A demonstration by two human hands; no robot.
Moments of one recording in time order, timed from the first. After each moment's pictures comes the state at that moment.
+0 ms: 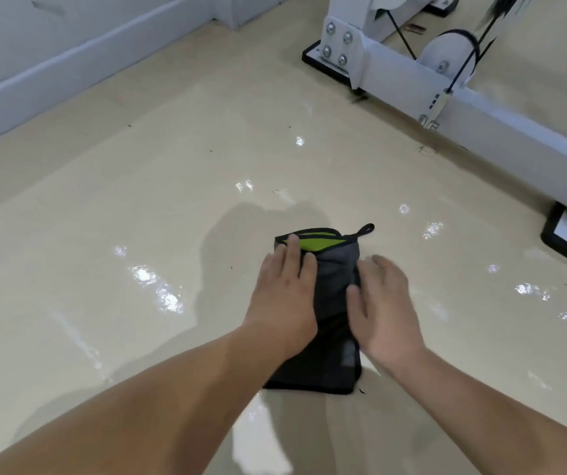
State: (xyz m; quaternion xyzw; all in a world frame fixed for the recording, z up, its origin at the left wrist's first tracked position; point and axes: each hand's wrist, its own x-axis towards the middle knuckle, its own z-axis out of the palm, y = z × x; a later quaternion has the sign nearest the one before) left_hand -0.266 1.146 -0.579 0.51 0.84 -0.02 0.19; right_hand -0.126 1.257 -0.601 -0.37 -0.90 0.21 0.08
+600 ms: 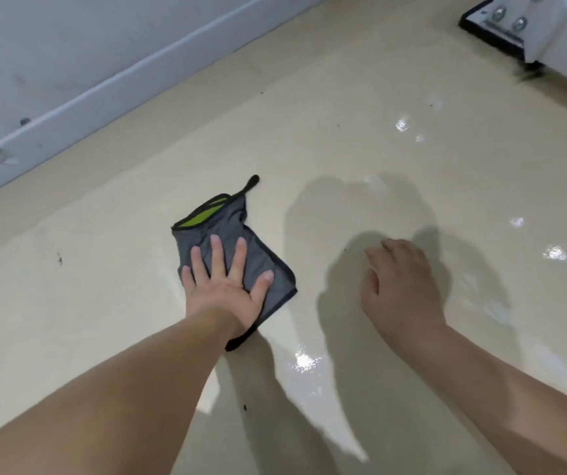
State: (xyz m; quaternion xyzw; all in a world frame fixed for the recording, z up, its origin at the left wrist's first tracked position) left_hand -0.379 0.950 -0.615 0.13 0.96 -0.09 0.24; right_hand -0.244 1.179 -0.608 -0.27 -0.94 0.22 0.00
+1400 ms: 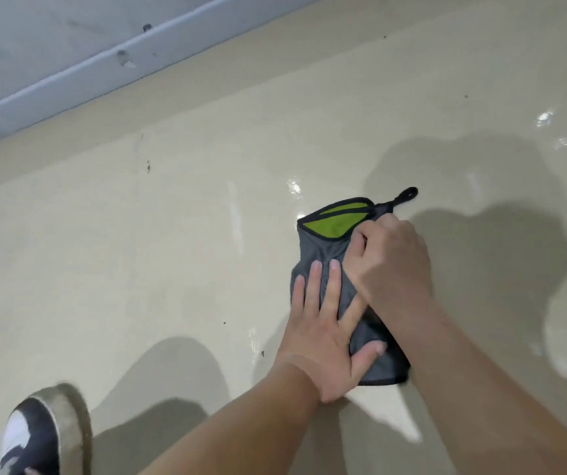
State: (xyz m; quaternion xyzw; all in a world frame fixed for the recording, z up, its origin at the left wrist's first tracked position) left_hand -0.238 0.993 -0.619 0.24 0.94 -0.03 0.22; right_hand -0.316 1.128 -0.605 -0.13 -0.95 0.28 -0.01
